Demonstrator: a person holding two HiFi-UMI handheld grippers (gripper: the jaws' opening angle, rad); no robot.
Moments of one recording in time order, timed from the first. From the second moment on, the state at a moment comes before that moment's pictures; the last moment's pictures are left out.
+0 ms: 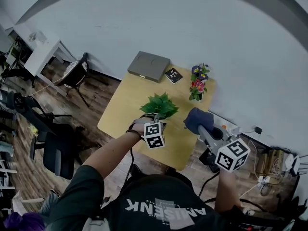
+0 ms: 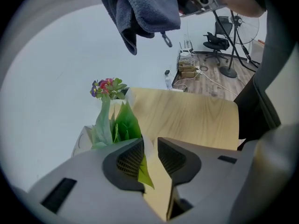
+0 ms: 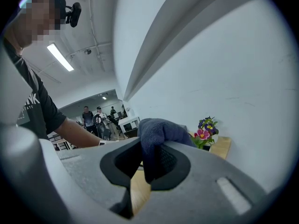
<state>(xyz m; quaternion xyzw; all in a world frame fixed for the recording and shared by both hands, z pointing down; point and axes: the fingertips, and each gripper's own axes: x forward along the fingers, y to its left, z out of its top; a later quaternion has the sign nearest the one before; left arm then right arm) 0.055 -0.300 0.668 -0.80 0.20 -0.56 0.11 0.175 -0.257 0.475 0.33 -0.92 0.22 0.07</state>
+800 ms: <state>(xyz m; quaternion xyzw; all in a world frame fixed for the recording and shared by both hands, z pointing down) -0.035 -0.248 0.452 -0.89 0.37 -0.28 0.00 0.099 -0.228 0.386 0.32 -0.94 0.14 0.04</state>
